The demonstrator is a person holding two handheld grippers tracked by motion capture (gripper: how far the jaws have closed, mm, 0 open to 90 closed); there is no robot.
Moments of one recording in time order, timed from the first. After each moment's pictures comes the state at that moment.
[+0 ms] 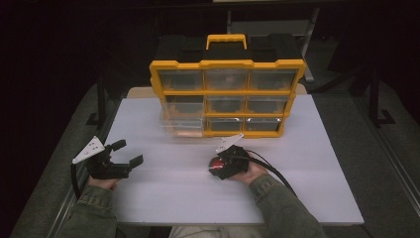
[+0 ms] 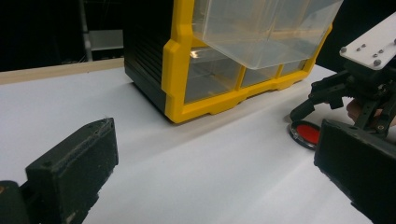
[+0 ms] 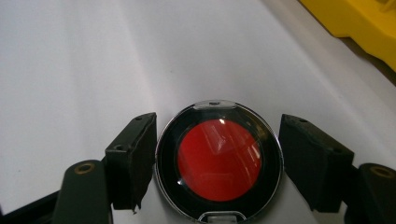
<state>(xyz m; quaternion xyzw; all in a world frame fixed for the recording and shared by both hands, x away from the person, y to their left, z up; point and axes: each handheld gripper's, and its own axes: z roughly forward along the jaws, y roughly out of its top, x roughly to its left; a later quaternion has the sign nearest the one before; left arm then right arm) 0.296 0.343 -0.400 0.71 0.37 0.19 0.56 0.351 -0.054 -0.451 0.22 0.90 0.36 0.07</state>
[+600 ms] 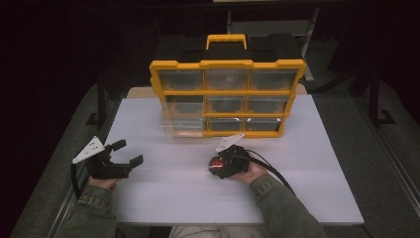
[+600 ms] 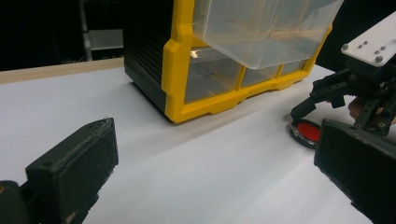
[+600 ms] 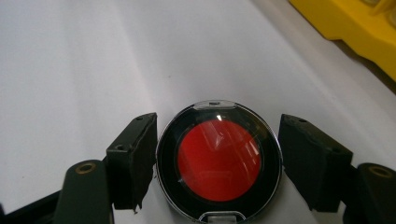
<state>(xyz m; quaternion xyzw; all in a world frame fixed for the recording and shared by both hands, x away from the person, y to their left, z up) 0.296 0.343 -0.400 0.71 0.37 0.19 0.56 0.351 -0.055 -0.448 0.23 0.90 0.37 0.07</state>
